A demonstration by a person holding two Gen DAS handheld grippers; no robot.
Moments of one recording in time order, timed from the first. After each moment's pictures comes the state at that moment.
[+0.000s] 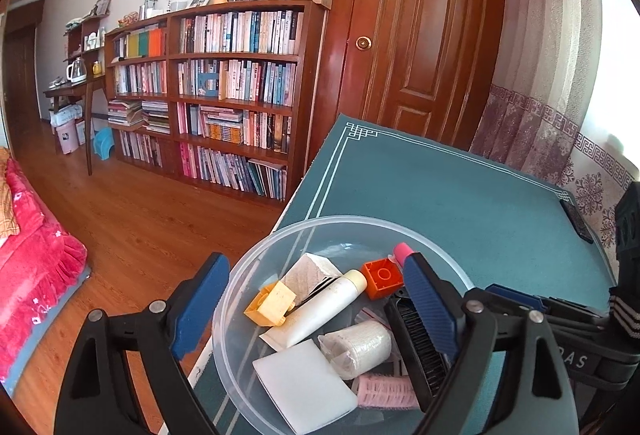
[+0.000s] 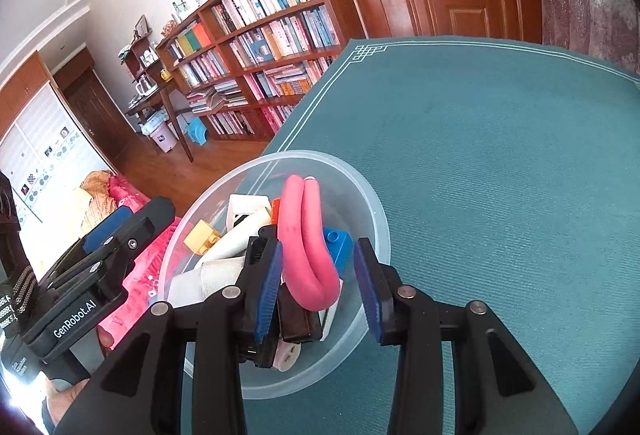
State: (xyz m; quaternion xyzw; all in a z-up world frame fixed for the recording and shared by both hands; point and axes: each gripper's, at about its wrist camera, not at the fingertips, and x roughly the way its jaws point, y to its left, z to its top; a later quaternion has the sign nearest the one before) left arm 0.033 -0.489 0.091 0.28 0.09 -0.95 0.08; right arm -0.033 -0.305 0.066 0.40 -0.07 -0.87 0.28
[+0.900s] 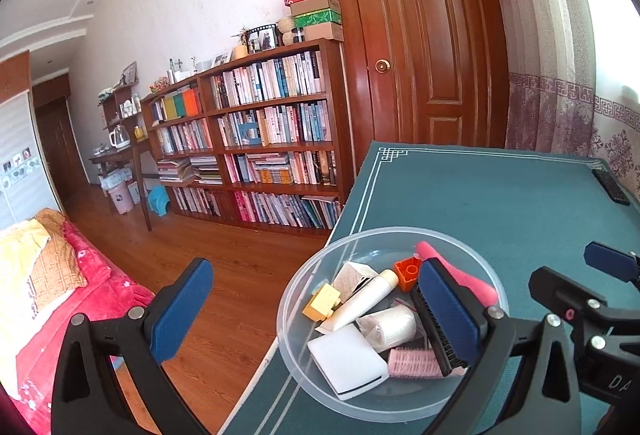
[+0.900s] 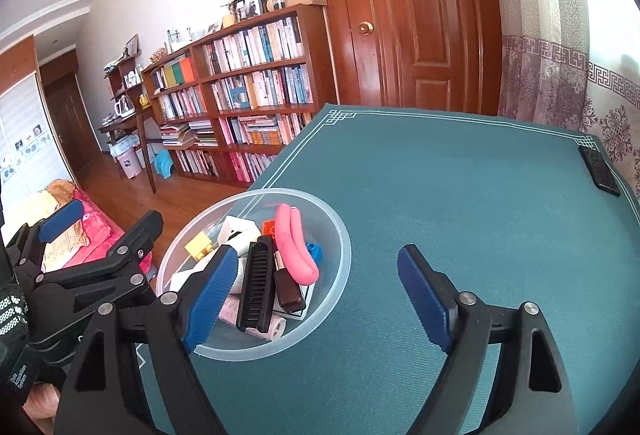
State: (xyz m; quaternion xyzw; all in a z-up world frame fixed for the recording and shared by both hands) left arm 0.080 -0.451 0.117 0.23 -0.04 -0.96 0.18; right arm 0.046 -0.286 0.111 0.30 -0.02 -0.93 0.21
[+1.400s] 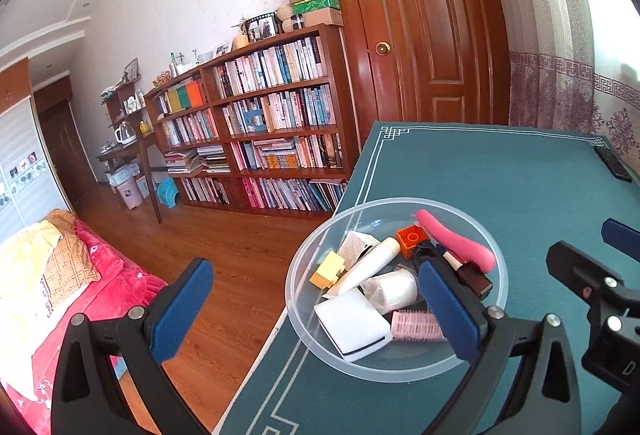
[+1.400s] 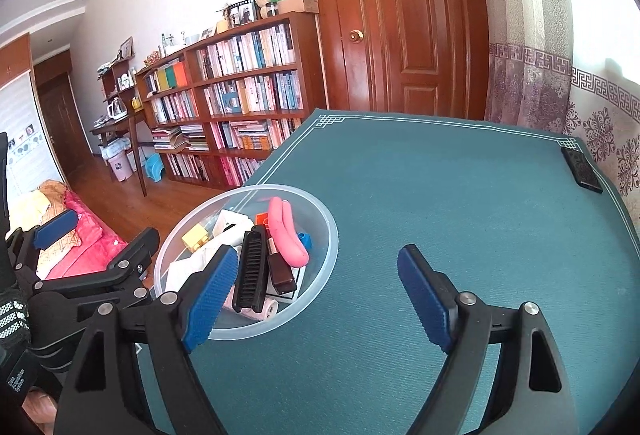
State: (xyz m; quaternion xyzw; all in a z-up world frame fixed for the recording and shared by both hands) left arm 0.098 -0.444 0.111 0.27 -0.04 -0.95 0.18; right arm 0.070 -0.281 0.111 0.28 -0.01 -0.94 0.19
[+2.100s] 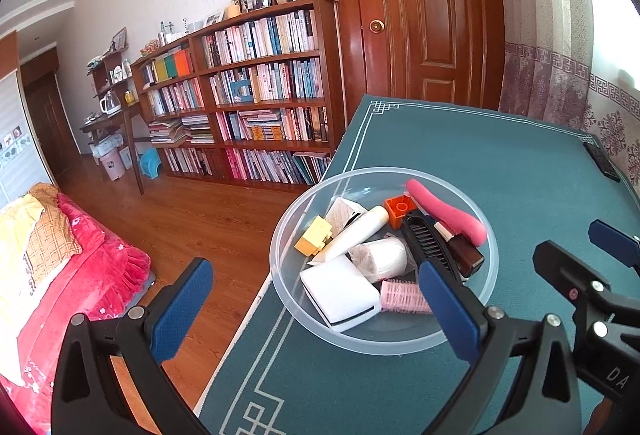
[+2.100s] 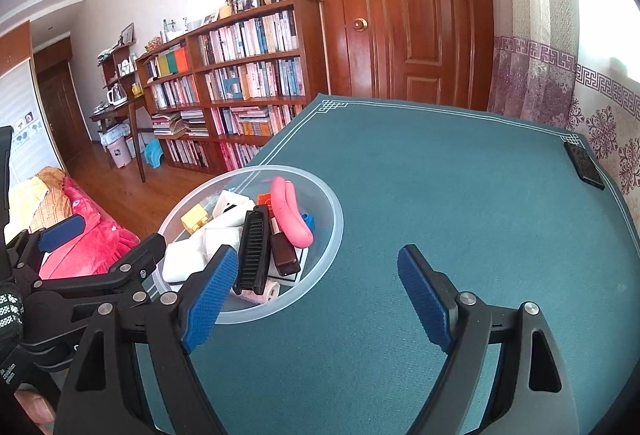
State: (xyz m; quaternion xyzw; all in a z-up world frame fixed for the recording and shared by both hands) left arm 0.098 -0.453 0.097 0.31 -0.01 -0.94 0.16; right arm 0.069 -0.285 0.097 0.31 0.01 -0.93 0.19
